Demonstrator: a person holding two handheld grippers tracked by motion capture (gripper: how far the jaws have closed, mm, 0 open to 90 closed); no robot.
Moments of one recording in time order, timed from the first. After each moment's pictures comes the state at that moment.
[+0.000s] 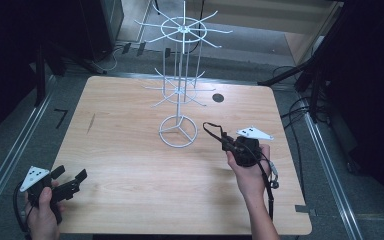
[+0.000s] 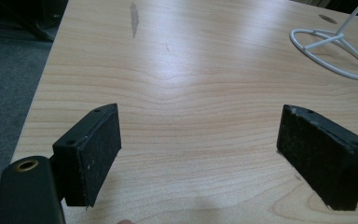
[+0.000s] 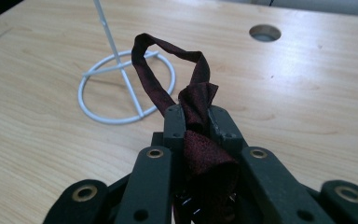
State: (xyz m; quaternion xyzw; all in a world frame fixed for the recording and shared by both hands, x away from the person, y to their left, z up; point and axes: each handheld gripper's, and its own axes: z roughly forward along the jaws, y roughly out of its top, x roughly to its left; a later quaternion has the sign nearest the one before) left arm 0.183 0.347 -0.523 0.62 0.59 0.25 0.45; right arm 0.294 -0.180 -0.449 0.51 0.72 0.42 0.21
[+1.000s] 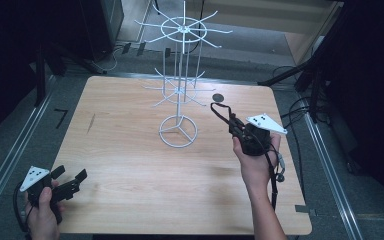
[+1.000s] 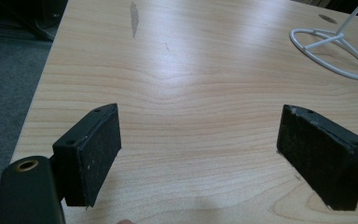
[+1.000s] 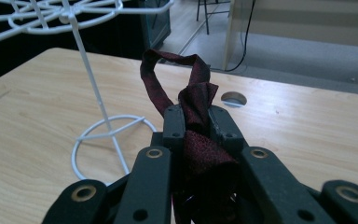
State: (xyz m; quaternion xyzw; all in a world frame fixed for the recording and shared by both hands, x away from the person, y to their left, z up) left arm 0.184 0.347 -0.523 0.62 0.59 0.25 0.45; right arm 0.296 -0.185 -0.401 0.50 0.67 0.47 0.28
